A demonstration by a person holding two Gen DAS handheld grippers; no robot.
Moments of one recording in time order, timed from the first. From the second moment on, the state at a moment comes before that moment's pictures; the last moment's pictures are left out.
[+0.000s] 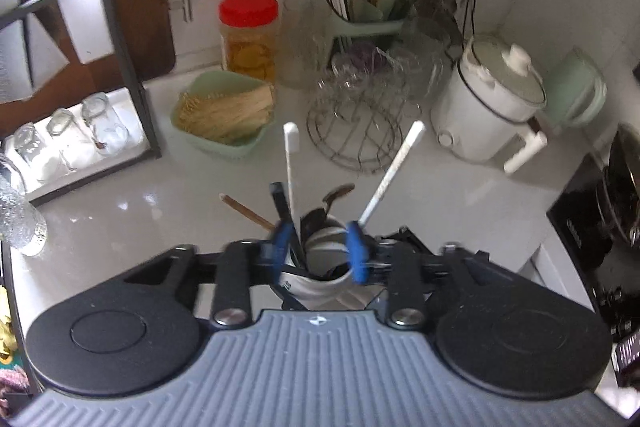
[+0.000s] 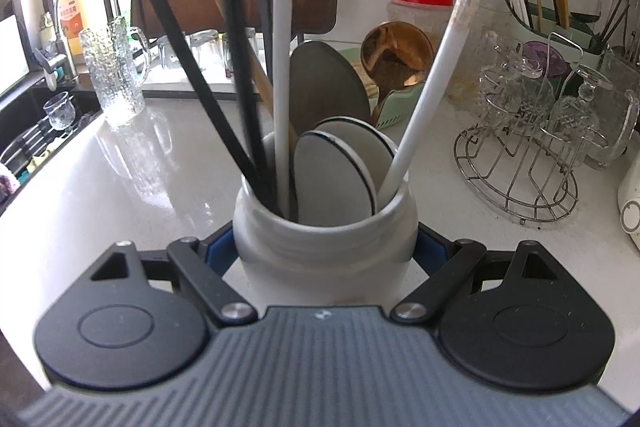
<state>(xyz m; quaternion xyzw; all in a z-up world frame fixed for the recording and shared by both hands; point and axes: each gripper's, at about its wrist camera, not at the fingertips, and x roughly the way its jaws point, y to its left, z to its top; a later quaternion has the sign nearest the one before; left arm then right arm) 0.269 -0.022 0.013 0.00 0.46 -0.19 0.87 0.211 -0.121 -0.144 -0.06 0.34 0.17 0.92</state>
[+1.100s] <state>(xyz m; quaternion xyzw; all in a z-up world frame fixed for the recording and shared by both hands) 0.140 0.048 0.060 -0.08 0.34 0.00 0.94 0.161 -0.178 -0.024 0.03 0.30 0.20 0.93</state>
